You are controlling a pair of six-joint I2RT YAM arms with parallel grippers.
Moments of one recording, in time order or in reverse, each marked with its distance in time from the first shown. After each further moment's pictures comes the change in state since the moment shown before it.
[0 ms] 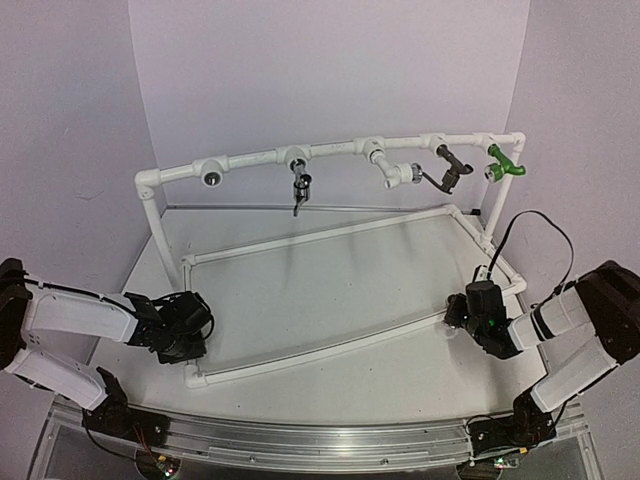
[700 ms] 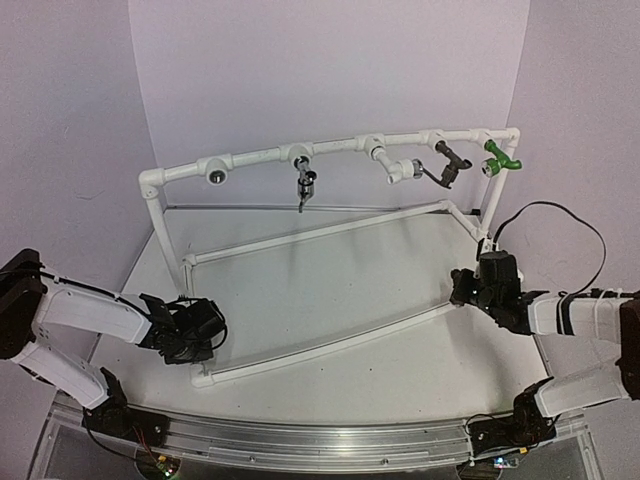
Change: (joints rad) left arm -0.102 0.088 0.046 -0.010 -0.090 -0.022; right arm -0.054 -0.220 0.175 -0.357 -0.116 -0.092
